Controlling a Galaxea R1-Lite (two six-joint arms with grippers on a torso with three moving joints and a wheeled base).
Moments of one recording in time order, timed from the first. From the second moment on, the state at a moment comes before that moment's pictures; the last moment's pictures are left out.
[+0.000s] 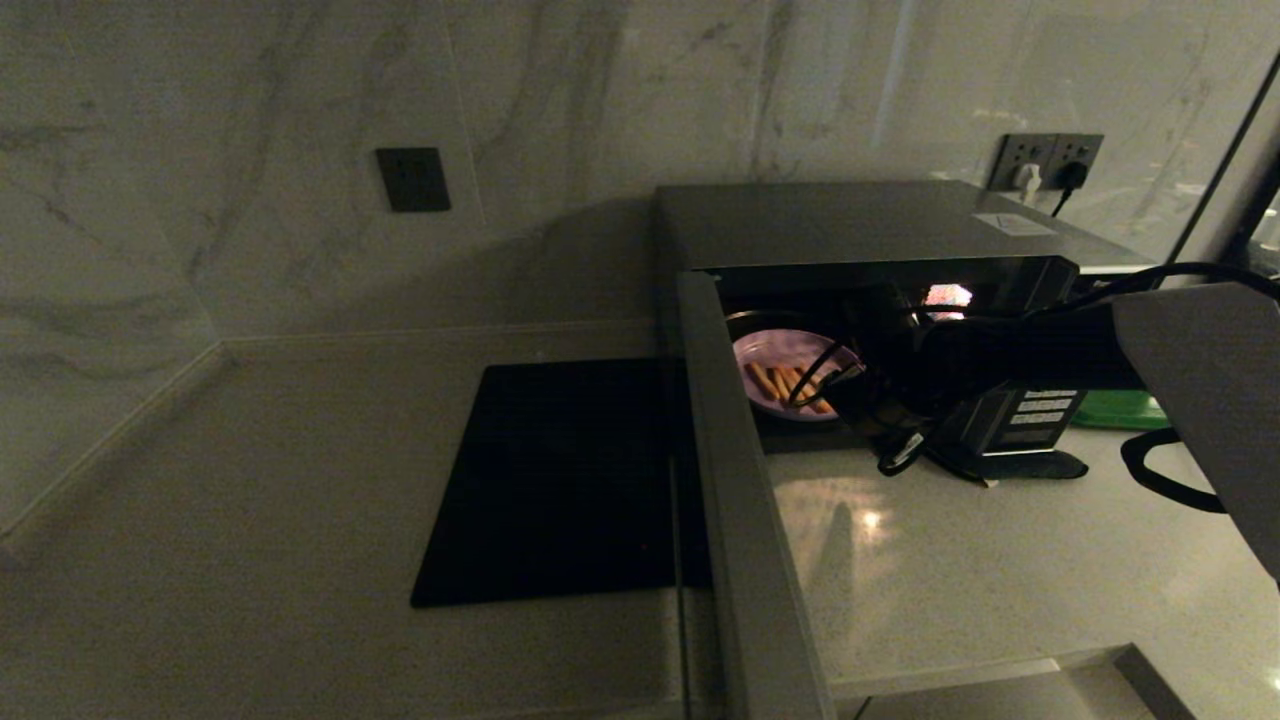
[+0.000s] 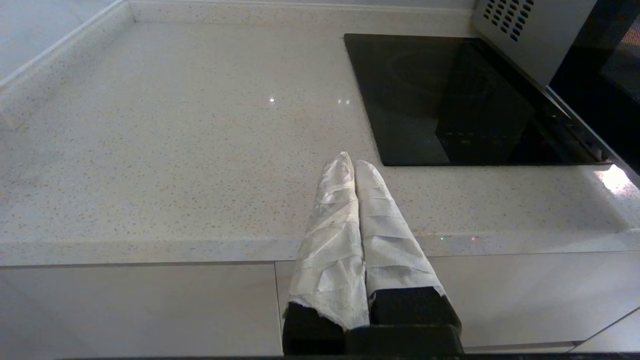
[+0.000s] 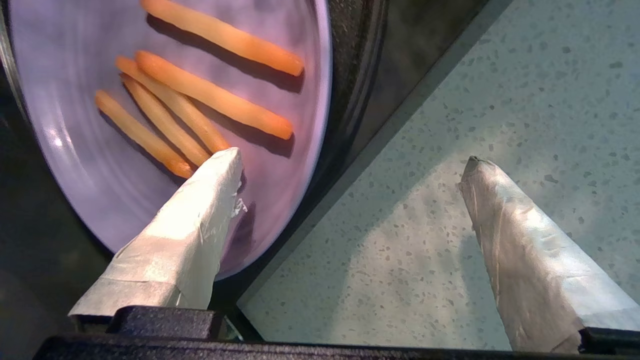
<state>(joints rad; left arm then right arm) 0.00 0.00 0.00 -0.01 0.03 -0.07 0.30 2.27 -1.77 0.34 -0.29 1.18</state>
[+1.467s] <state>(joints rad) 0.00 0.00 0.00 -0.01 0.03 -0.07 0.28 2.28 -1.78 0.34 -0.28 1.16</state>
